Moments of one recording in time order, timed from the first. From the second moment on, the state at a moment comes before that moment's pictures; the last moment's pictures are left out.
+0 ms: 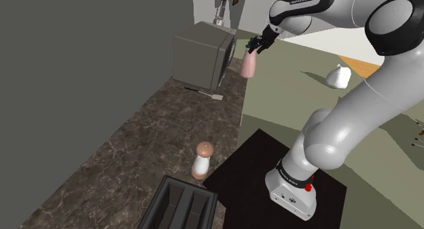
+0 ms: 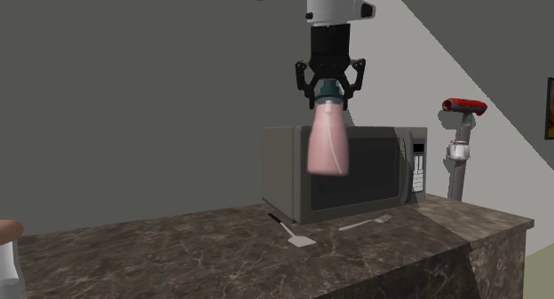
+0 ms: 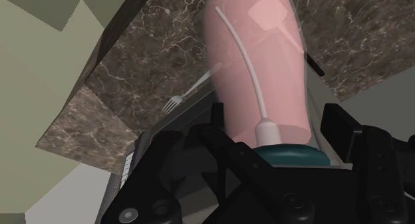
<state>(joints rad) 0.18 -0.21 -0.81 -2.11 0.08 2.34 -0.41</state>
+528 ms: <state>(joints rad) 0.17 -0.23 -0.79 -2.02 0.05 2.24 -0.37</state>
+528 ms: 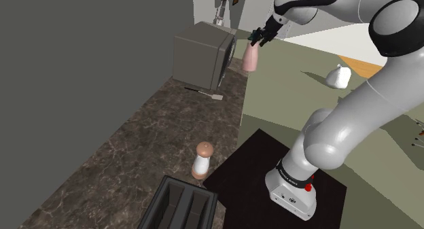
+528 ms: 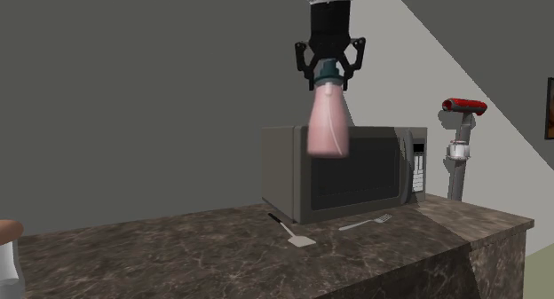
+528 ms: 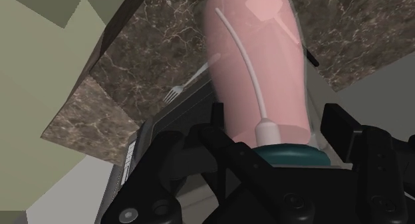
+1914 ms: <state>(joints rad) 0.07 -0.67 -0.33 -2.39 -0.19 2.17 0.12</state>
